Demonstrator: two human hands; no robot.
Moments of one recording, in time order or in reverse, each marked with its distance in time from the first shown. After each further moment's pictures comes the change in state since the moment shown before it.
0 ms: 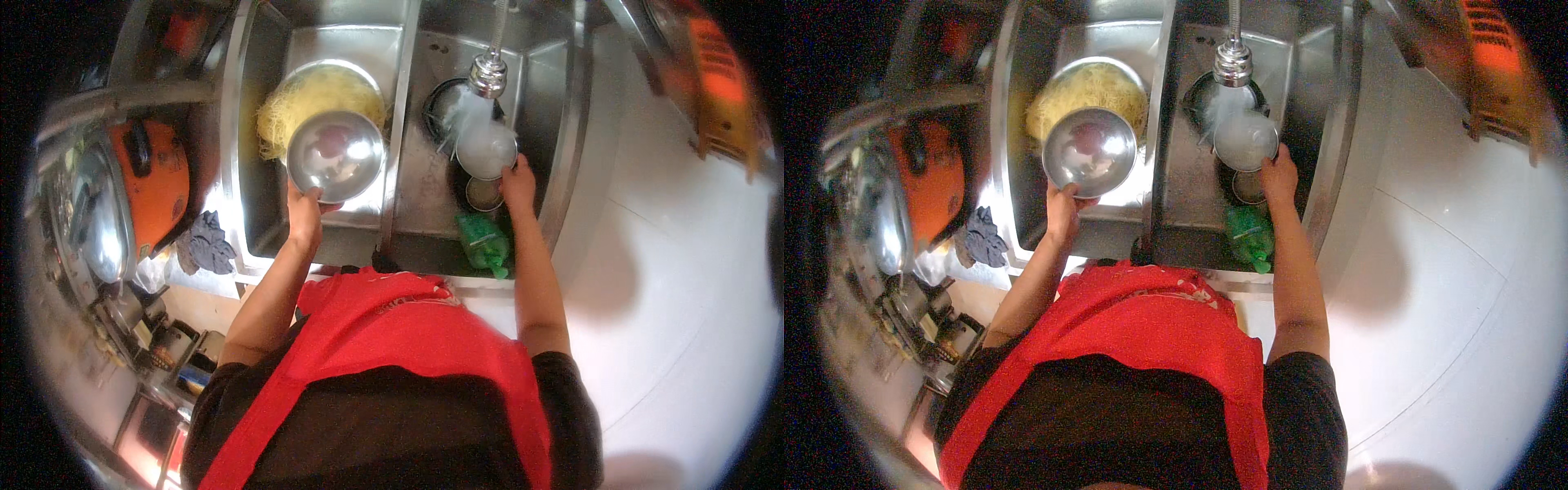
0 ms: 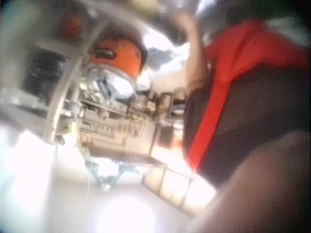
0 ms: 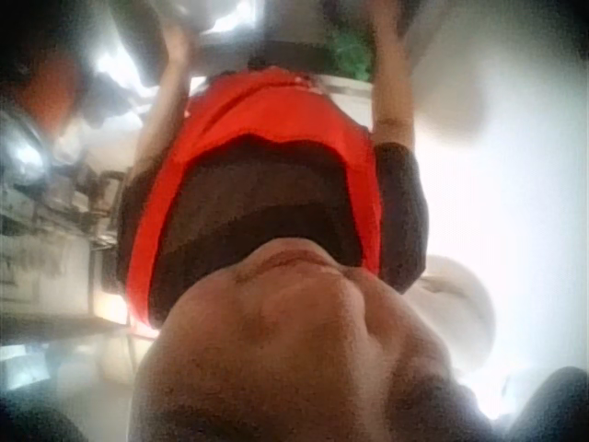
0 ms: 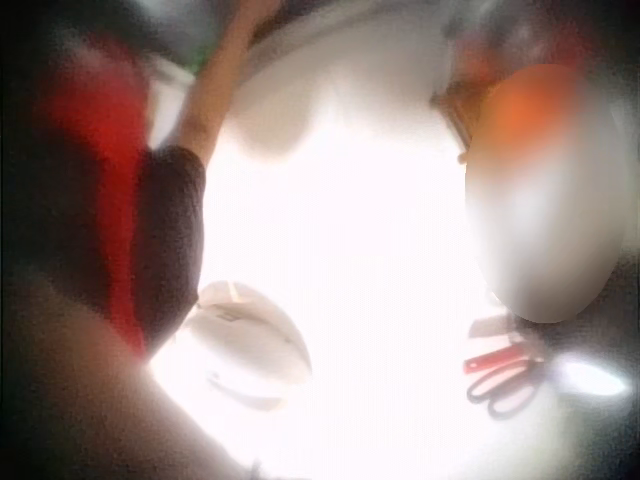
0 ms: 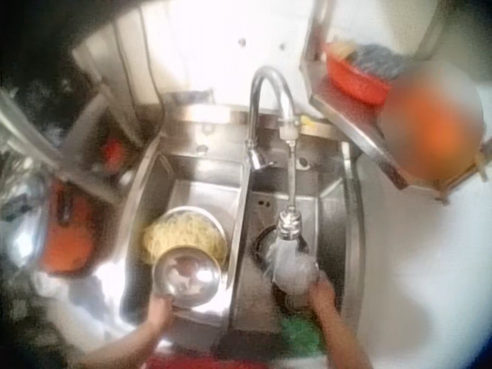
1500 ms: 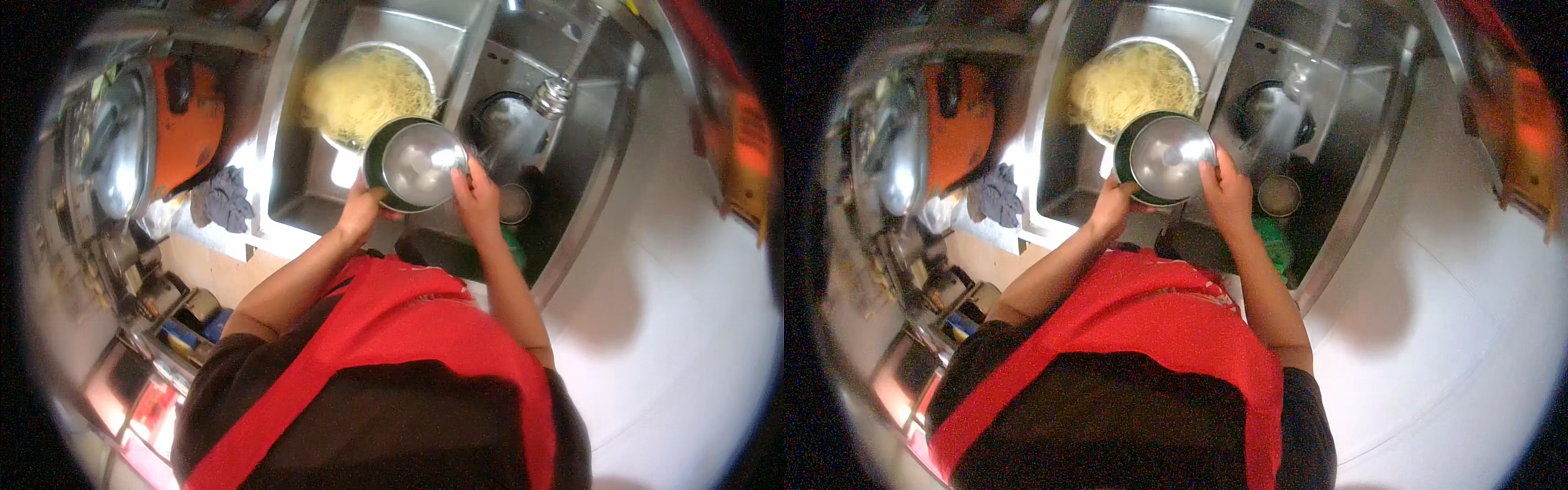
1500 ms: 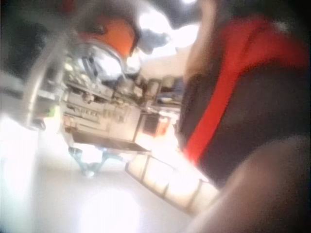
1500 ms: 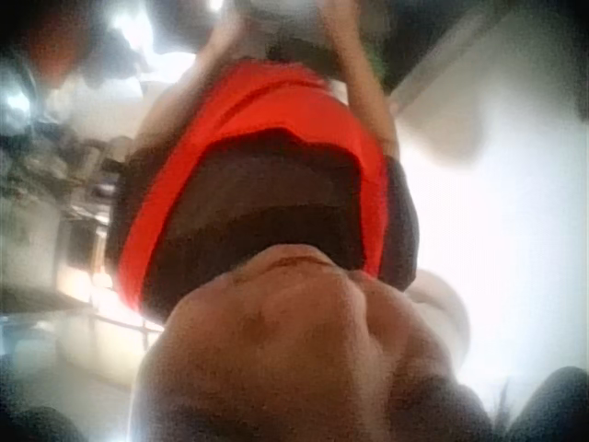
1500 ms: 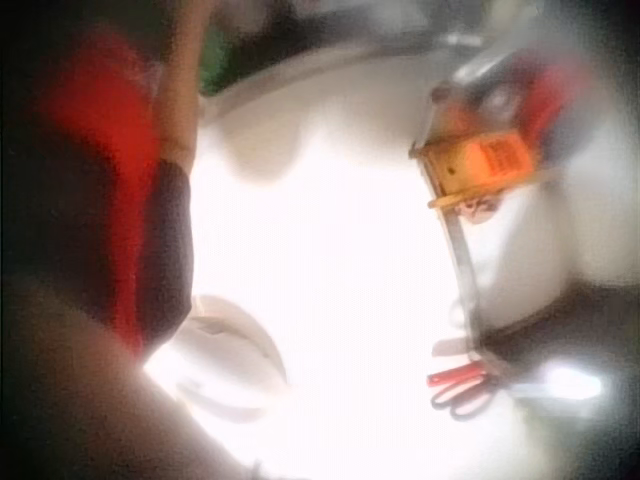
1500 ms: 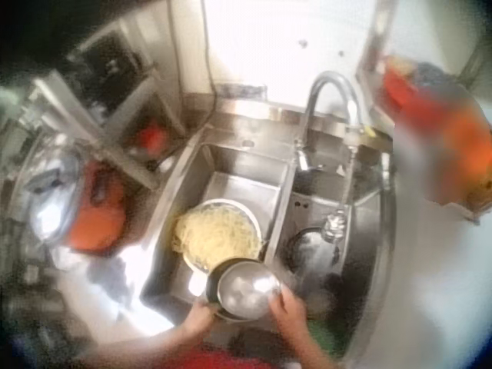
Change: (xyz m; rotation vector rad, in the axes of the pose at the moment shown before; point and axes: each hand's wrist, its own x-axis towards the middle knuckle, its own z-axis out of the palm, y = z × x) left_hand -0.037 -0.013 0.016 -0.069 -0.170 -0.184; right_hand -0.101 -0.189 0.024 0.386 -0.328 -0.202
